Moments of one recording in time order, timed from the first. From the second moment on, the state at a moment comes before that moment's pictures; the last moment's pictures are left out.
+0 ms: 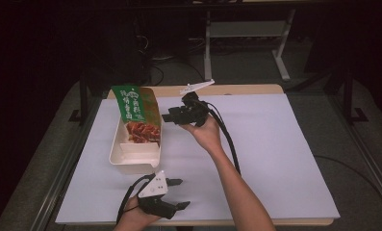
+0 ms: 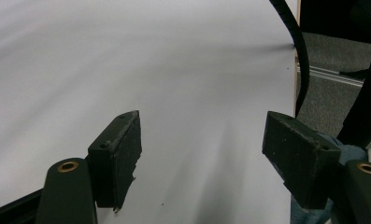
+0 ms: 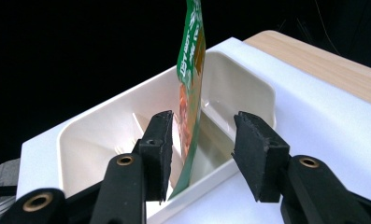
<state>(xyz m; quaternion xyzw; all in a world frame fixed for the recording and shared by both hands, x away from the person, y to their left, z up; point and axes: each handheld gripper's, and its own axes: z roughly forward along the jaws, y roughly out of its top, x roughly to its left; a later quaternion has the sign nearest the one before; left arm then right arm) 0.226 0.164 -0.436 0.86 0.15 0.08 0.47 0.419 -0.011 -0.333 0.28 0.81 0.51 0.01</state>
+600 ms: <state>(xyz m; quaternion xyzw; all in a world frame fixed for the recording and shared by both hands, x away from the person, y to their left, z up) 0.228 0.165 -0.436 0.86 0.16 0.08 0.47 0.408 -0.048 -0.335 0.29 0.81 0.52 0.01</state>
